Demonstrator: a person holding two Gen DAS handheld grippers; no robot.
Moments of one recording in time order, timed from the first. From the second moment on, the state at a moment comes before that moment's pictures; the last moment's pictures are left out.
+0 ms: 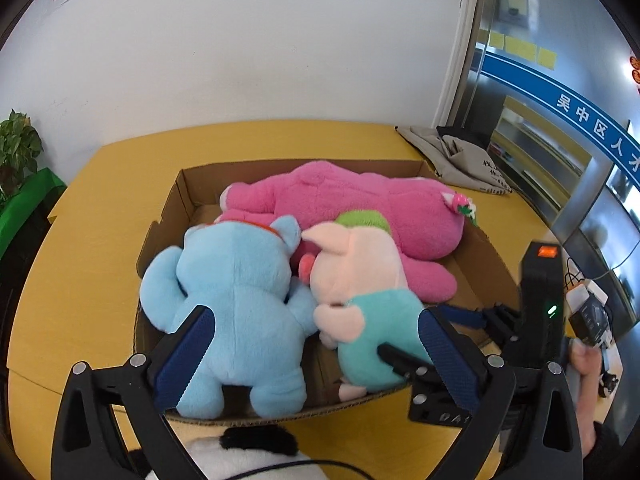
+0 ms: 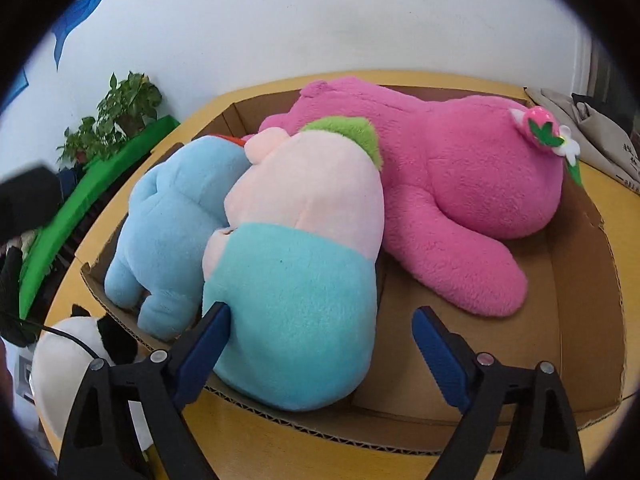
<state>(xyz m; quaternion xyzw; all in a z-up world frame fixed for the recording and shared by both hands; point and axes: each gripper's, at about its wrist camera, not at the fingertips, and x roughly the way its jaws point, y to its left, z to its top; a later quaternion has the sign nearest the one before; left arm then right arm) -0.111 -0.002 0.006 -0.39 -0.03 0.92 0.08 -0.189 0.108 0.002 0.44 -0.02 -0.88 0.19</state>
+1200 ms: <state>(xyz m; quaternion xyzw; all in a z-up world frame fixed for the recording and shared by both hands) 0.097 0.014 0.023 -0.30 -0.08 0.95 0.02 0.018 0.163 0.112 0.25 0.05 -0.96 0.11</state>
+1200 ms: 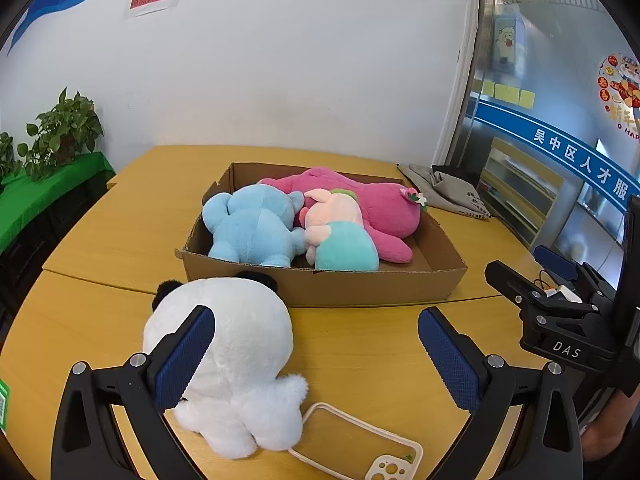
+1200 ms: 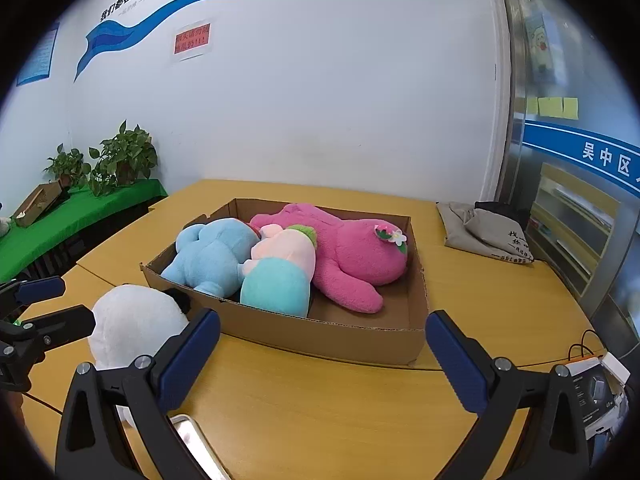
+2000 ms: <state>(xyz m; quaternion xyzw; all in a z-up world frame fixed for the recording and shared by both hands) 0.073 -0.006 -0.002 -0.33 -0.10 0.94 0.02 0.003 0.152 0.084 0.29 0.05 -0.95 0.11</state>
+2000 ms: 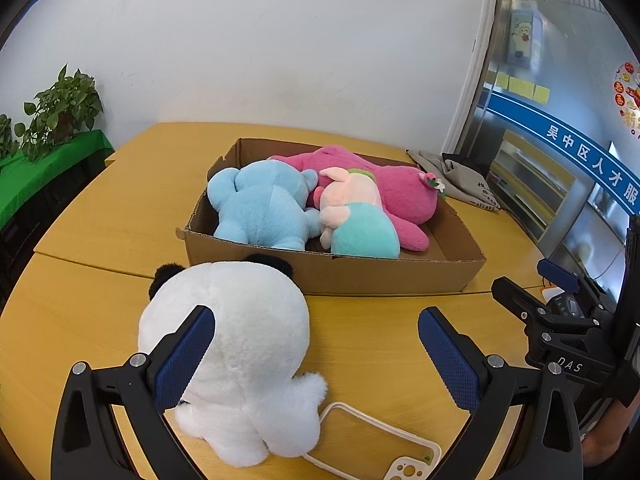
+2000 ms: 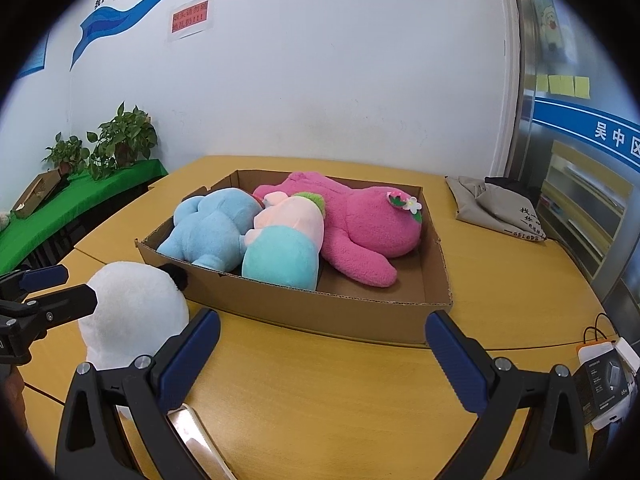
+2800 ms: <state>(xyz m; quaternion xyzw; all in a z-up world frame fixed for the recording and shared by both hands) 0.051 -0.078 -0.036 -0.37 -0.17 0.91 0.02 0.006 0.084 0.039 0.36 0.04 -0.90 0.23</state>
